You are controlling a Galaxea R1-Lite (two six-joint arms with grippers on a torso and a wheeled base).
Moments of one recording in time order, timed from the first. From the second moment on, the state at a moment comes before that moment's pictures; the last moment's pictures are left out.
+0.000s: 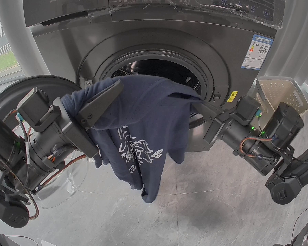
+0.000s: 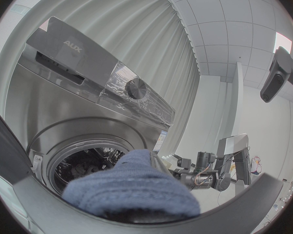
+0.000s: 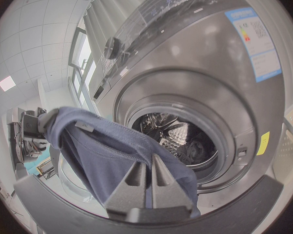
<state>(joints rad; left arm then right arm) -0.65 1.51 -0.47 -1.50 -0.23 -0.17 0.66 1.81 -0.65 -1.44 0.04 0.14</state>
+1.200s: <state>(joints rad) -0.58 1.53 -0.40 -1.53 -0.18 -0.18 0.63 1.56 -0.62 -1.49 -0.01 0.12</state>
